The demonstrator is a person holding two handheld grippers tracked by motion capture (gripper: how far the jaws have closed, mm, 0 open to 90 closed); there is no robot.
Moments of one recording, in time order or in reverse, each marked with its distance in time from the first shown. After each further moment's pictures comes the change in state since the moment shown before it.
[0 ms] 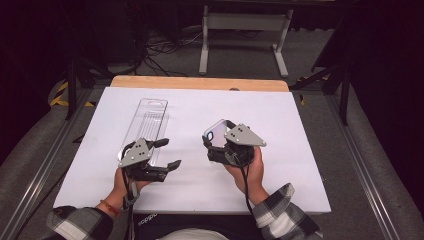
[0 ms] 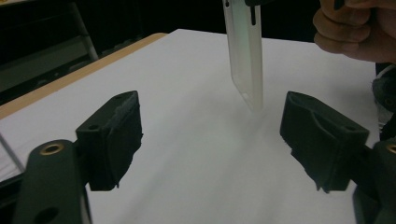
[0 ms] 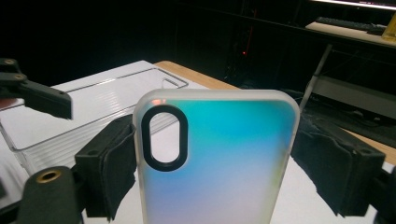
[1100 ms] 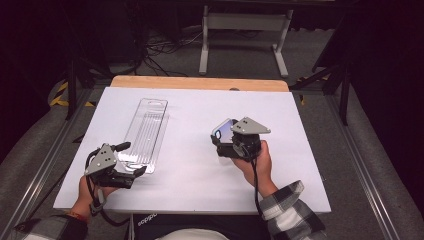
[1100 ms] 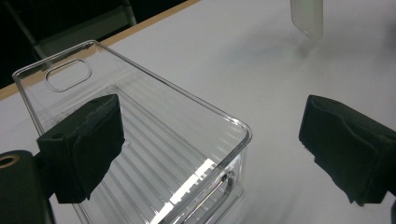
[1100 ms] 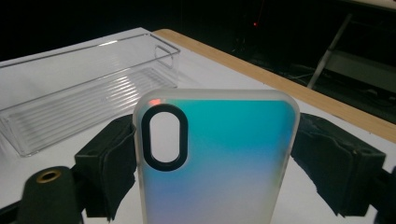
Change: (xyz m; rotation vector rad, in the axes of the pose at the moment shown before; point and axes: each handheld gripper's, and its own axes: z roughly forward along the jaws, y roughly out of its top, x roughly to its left) left arm 0.031 -0.046 -0.074 0.094 0.169 -0.012; right arm -0.034 -0.008 0.011 0.121 0.052 -0.008
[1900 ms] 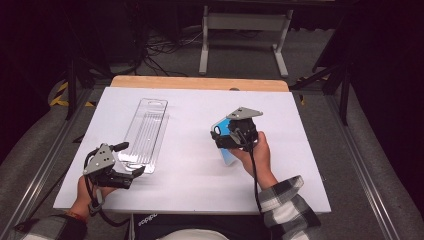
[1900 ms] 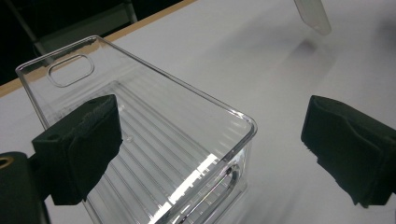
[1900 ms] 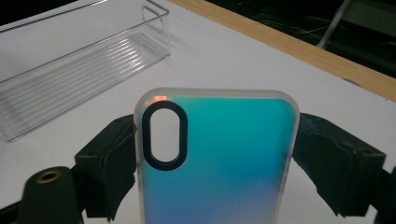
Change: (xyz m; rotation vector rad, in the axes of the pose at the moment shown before) left arm 0.003 -0.004 -0.002 0.011 -0.001 -0.001; right arm -0.018 0.014 0.026 0.194 0.026 0.046
